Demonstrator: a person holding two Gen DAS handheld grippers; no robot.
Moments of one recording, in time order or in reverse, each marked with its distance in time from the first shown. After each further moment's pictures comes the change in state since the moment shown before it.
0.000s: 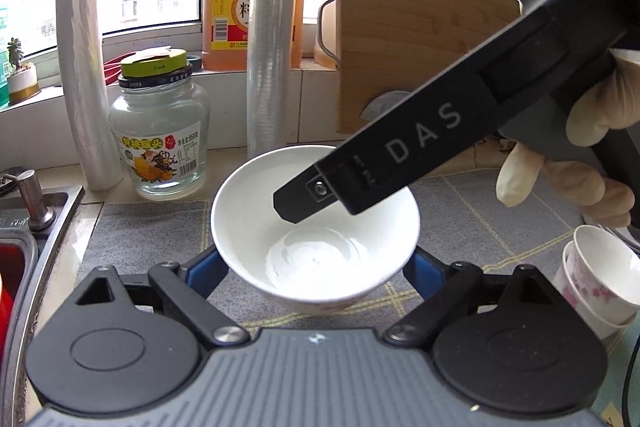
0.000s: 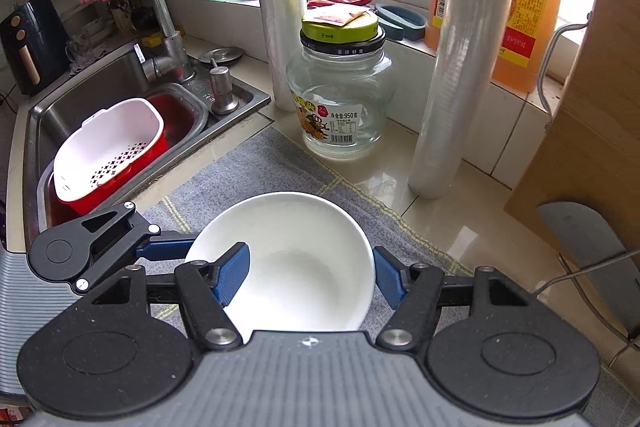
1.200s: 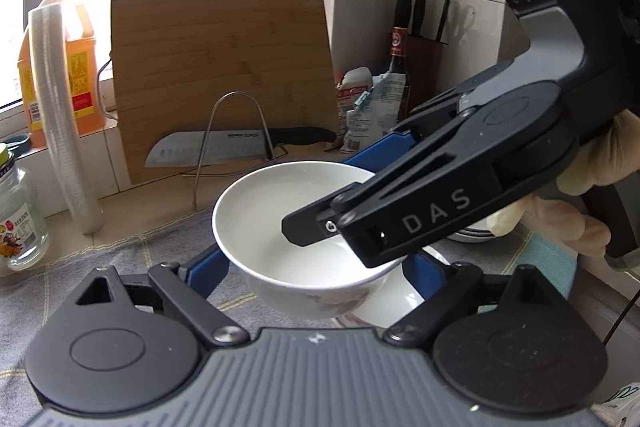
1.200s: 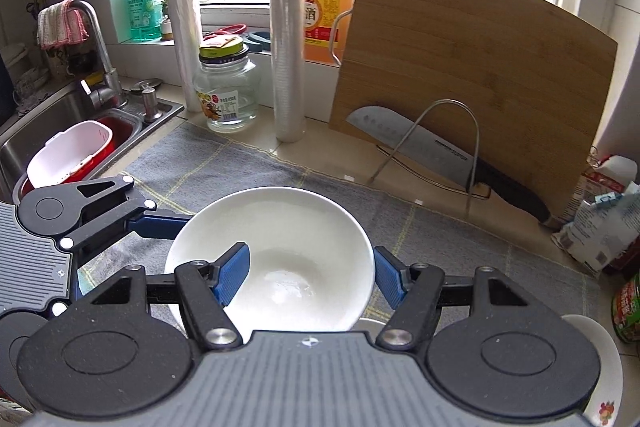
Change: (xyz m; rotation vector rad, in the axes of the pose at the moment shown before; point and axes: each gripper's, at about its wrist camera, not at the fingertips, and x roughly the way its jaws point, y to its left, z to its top) left arm -0.048 -0.149 0.018 0.220 -0.012 -0.313; right arm -0.158 -0.029 -0.131 0.183 -0.108 -0.269
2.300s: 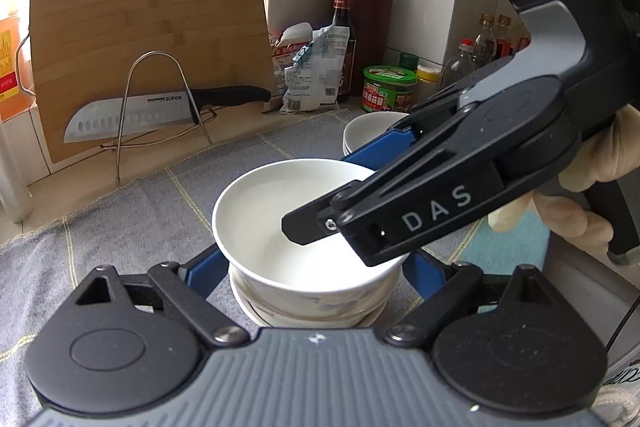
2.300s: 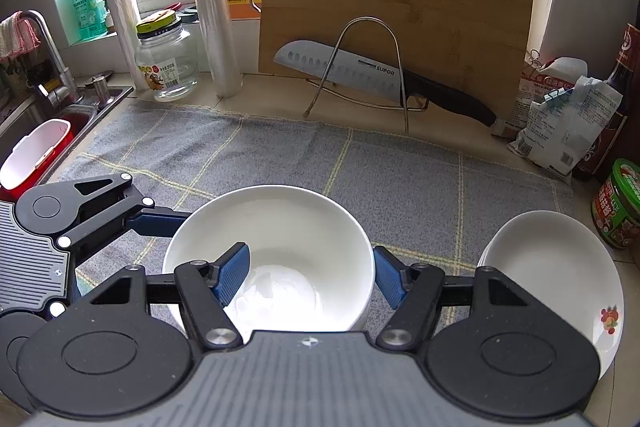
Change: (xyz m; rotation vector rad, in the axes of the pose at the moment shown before) left arm 0.041 -0.037 -0.015 0.047 0.100 -0.110; right arm -0.004 -0.042 -0.055 0.136 0.062 -0.050
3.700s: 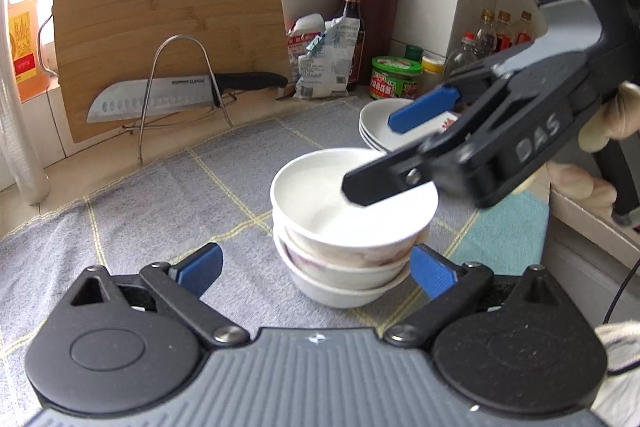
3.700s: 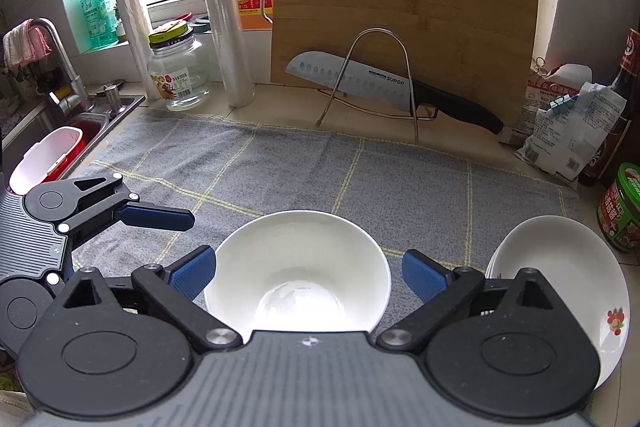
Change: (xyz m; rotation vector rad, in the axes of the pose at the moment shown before) left arm -0.021 0.031 -0.019 0.003 0.031 -0.021; right arm -0.012 0.004 0.000 -0.001 -0.040 0.031
